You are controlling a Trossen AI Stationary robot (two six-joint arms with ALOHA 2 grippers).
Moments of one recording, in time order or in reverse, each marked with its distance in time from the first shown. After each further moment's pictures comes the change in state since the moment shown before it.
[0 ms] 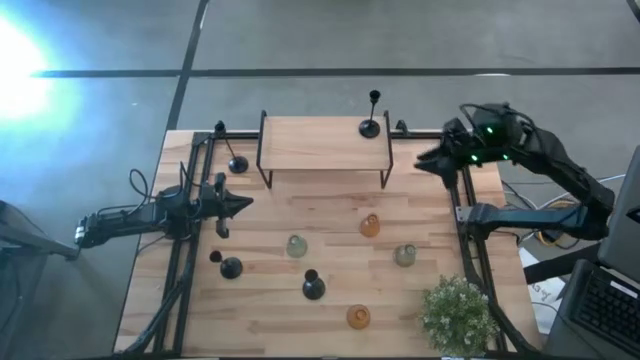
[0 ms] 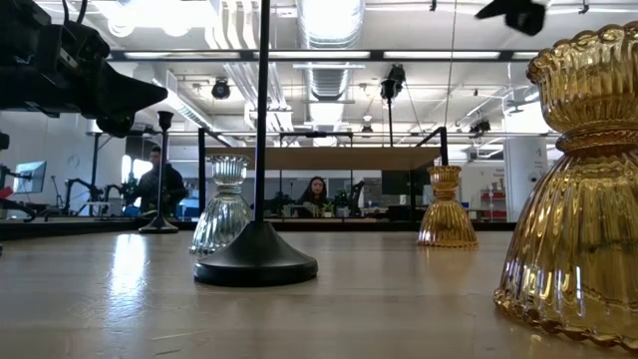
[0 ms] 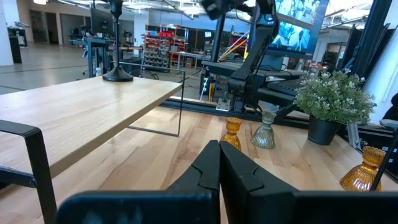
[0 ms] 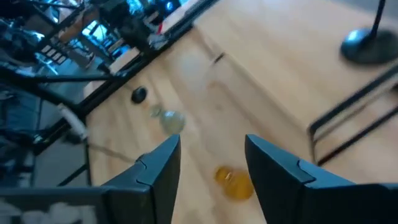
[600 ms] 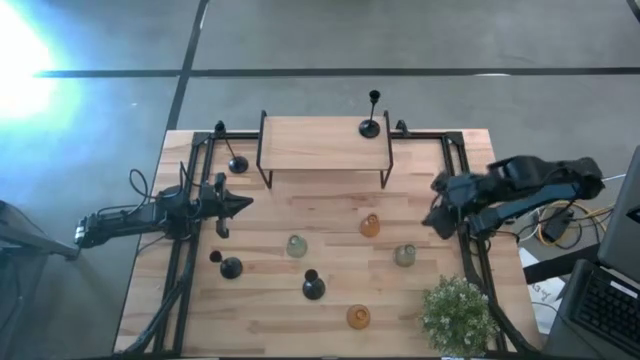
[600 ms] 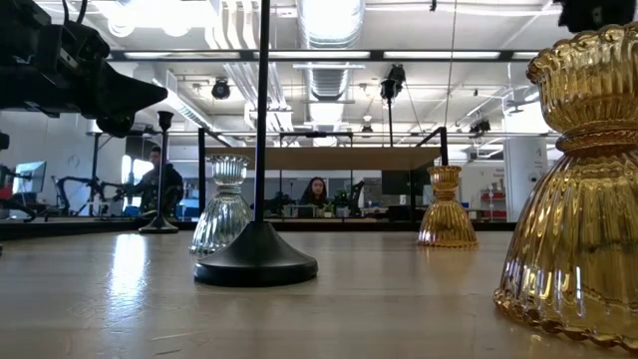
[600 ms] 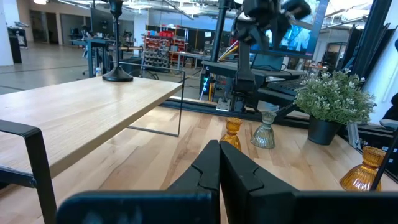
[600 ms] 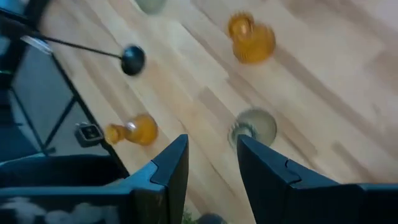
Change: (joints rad) left arm 0.000 0.000 0.000 0.000 0.000 0.000; right arm 0.681 0.077 -0.091 -0.230 0.300 0.665
